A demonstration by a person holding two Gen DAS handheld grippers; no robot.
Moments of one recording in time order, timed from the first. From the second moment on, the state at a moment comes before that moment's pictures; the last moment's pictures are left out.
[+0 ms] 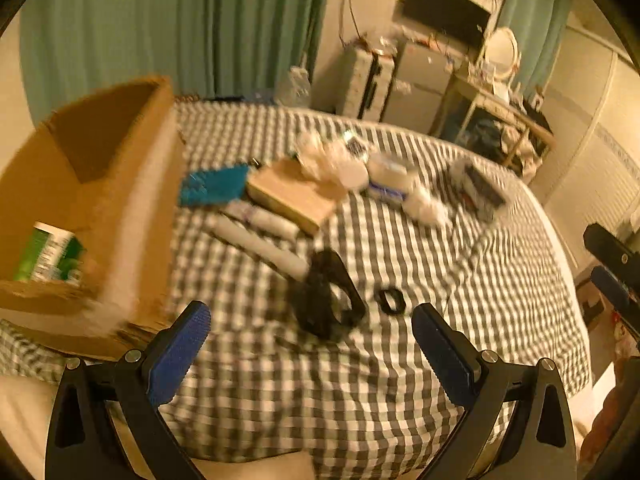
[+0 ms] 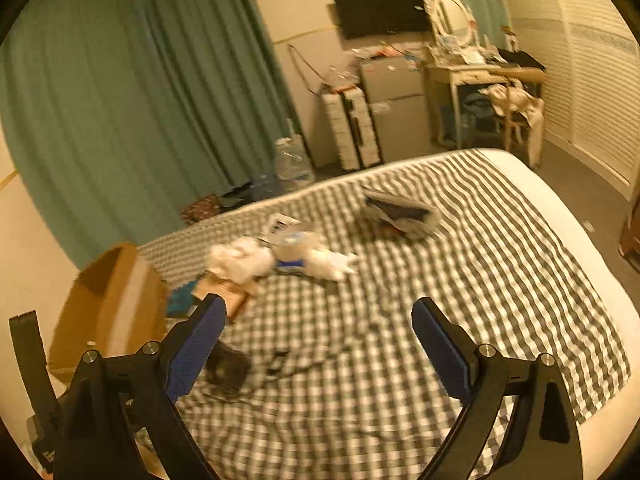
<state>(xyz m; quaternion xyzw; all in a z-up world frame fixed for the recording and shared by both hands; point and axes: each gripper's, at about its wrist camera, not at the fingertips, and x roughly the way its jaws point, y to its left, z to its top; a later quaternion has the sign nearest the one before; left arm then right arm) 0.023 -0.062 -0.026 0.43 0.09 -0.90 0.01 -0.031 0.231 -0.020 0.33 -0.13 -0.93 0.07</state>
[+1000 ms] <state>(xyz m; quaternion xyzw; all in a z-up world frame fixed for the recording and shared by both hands) -0.039 -0.071 -0.088 0.47 0.13 -0.87 0.04 -0.284 0.245 -0.119 0.50 0.12 -0.86 0.05</state>
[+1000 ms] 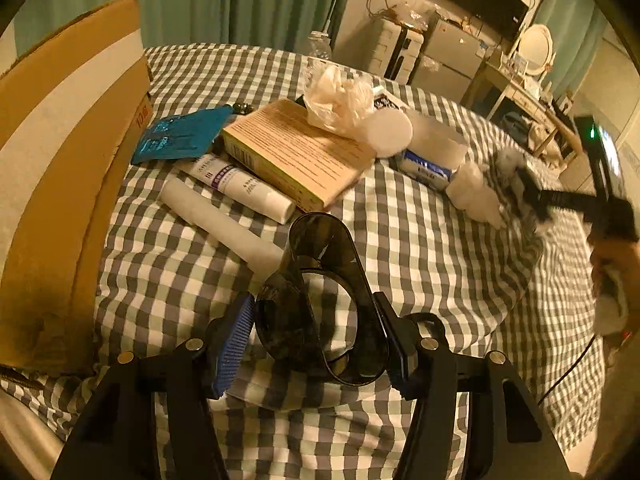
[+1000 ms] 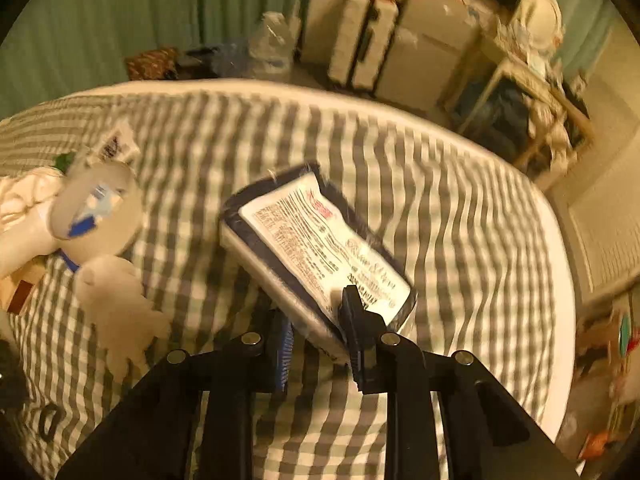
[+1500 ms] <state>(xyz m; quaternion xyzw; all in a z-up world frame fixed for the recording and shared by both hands) 0.013 -0.090 -0.006 0.38 0.16 -0.91 -0.02 -0.090 0.216 -0.023 0.40 -0.02 -0.91 0.12</state>
